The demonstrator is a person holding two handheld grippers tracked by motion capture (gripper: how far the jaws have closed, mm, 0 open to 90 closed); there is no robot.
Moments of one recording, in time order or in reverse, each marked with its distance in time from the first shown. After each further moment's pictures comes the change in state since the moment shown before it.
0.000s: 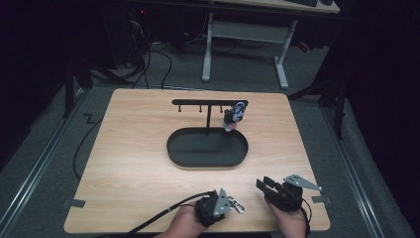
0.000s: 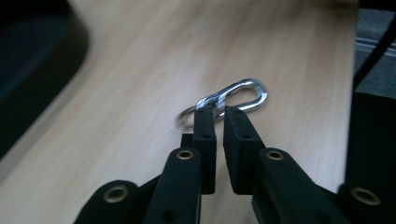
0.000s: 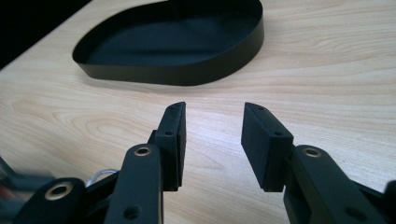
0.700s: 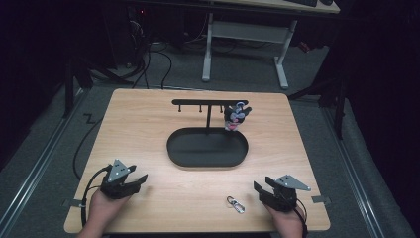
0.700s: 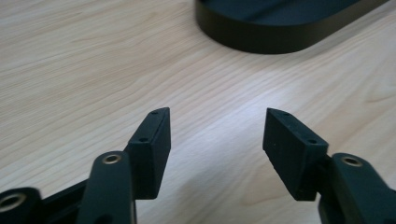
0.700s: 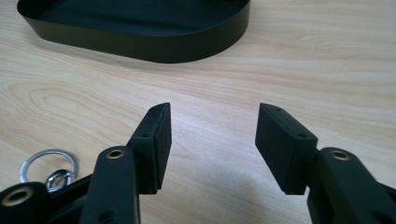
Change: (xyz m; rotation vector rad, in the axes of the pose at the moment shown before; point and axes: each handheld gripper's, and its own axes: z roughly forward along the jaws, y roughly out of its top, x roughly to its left) left arm 0.145 -0.147 -0.133 -0.020 0.386 -0.404; right arm 0.005 -0.007 0.014 0.041 -0.135 -0.154
